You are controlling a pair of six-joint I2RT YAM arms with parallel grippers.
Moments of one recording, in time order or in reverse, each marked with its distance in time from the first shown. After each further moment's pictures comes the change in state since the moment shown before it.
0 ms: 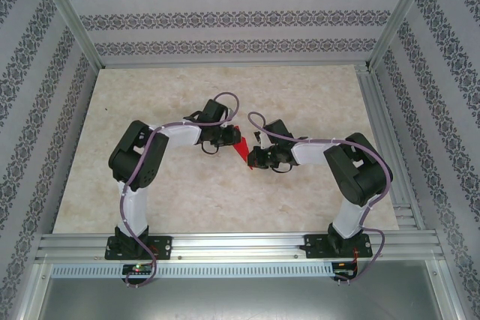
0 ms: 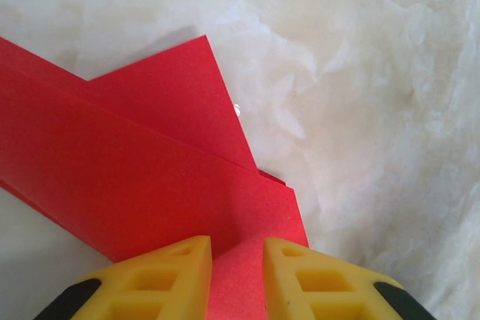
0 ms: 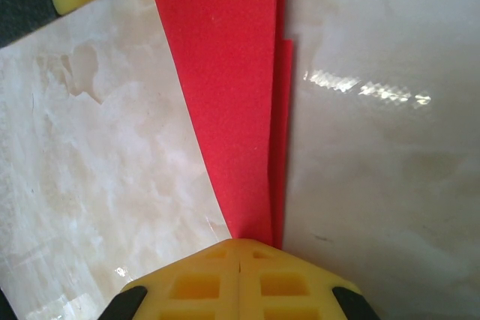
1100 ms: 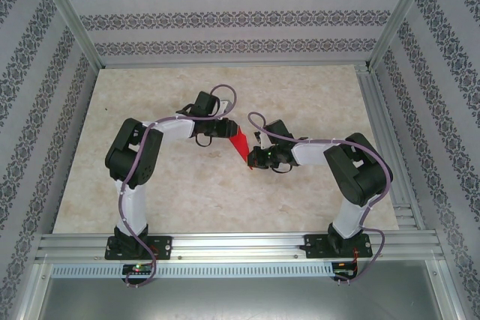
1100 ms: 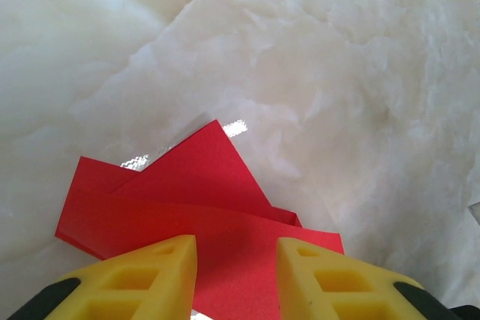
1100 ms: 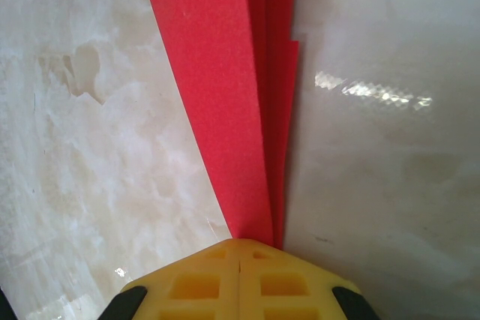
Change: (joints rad) left arm 0.072 -0.002 0.039 0.010 0.066 0.231; right arm 0.000 0.000 -0.008 0.014 -0.001 0.001
